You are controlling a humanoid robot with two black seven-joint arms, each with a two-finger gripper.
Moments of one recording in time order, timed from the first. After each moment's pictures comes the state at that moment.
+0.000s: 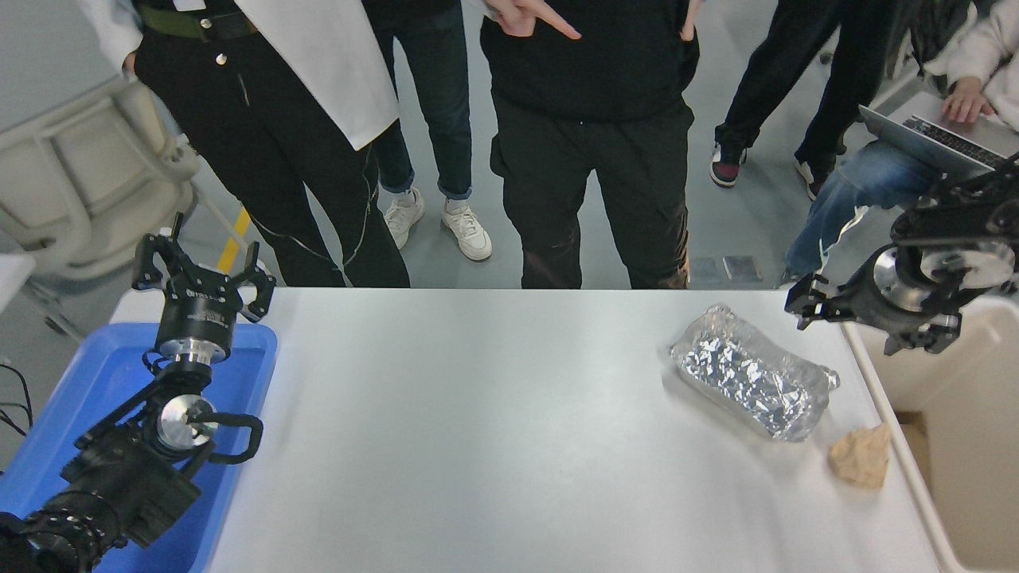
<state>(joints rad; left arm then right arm) -0.62 0.21 -0.90 -0.40 -0.07 -0.54 -0.56 1.66 -0.41 -1.18 1.10 0.06 0.30 -0.33</state>
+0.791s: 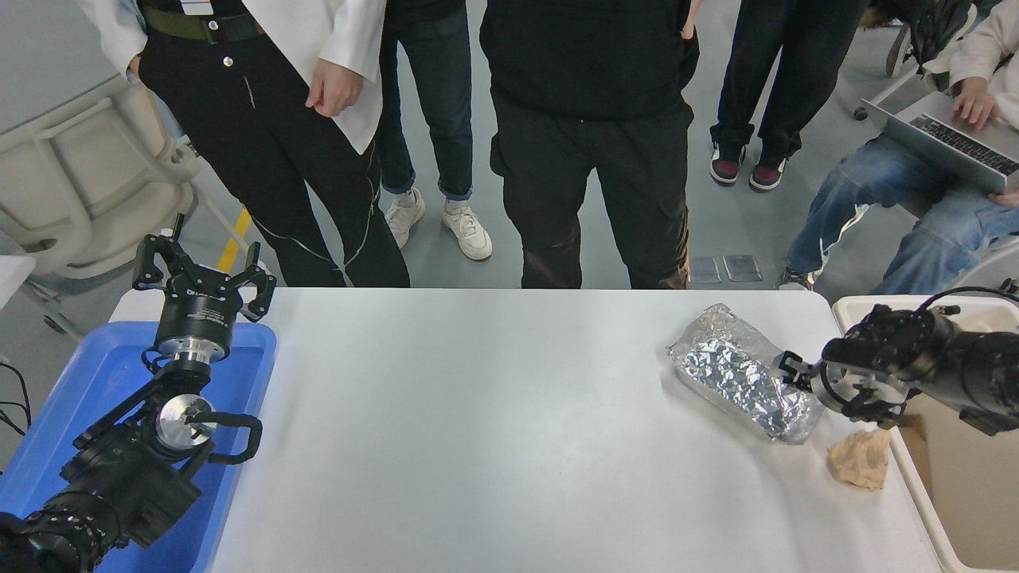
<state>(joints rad) -0.62 0.21 -0.90 -0.40 -0.07 -0.54 -0.56 1.13 -0.28 -0.95 0.64 0.01 0.12 -0.33</state>
